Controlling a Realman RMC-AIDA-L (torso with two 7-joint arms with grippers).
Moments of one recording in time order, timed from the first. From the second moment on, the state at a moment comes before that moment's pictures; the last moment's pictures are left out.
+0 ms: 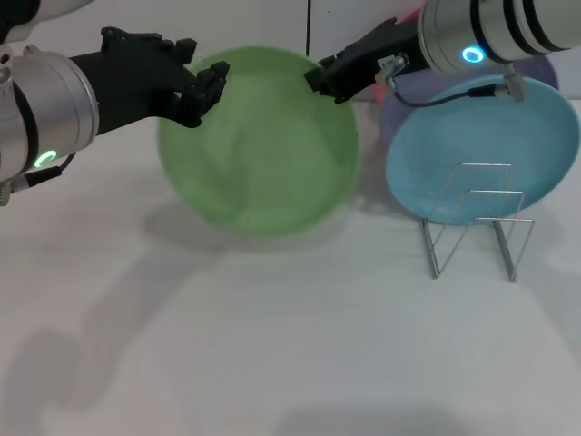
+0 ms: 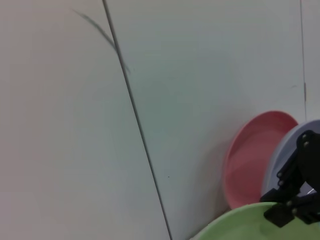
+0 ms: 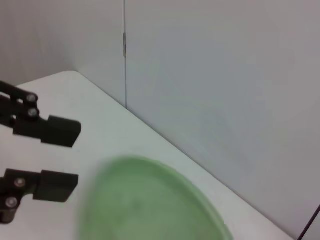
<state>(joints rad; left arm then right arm) -0.17 -2.06 -1.45 -1.98 2.60 -0.87 0.46 0.75 2.08 -1.40 -1.43 -2.49 -1.17 2.64</state>
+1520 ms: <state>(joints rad) 0.06 -2.07 -1.34 -1.61 2.60 0.00 0.47 0.73 2.08 -1.22 -1.98 -2.67 -1.54 2.14</state>
